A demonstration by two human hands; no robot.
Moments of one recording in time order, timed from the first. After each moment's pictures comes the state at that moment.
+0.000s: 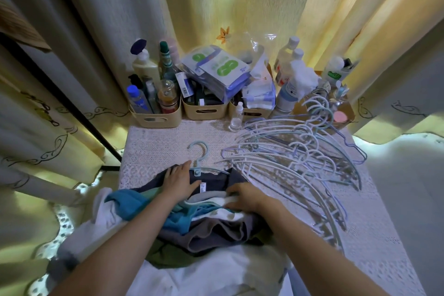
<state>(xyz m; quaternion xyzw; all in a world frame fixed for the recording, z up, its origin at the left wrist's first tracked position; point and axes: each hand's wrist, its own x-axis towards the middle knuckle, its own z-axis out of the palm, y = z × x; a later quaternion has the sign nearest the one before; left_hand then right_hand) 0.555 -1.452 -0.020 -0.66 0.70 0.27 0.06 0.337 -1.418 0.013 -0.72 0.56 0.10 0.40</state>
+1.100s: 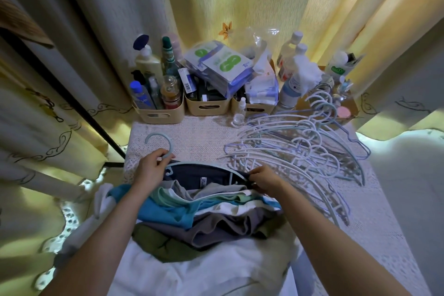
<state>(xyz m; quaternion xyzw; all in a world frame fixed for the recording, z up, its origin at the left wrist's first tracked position) 0.616 -1.451 0.024 -0.70 0.56 0.36 -0.26 0.310 -1.439 0.004 -0.37 0.73 -0.12 0.57</state>
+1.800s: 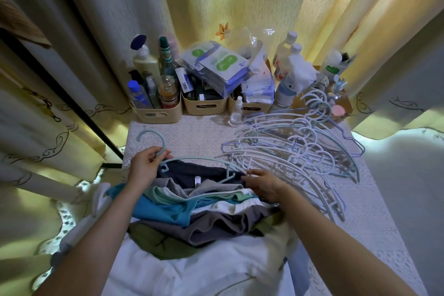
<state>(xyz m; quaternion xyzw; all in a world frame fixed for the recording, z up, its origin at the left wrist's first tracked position) 0.617 -1.449 0.028 -0.66 0.52 0.40 -0.36 0.303 -1.417 0.005 -0.27 0.63 -0.23 0.69</state>
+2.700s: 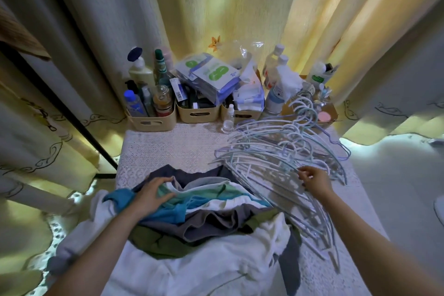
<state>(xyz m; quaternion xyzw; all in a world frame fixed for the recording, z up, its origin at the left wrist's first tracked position) 0.614 -1.406 0.009 -0.63 0.65 0.40 -0.12 0.166 -1.399 0.022 -0.43 0.82 -0.21 0.32</state>
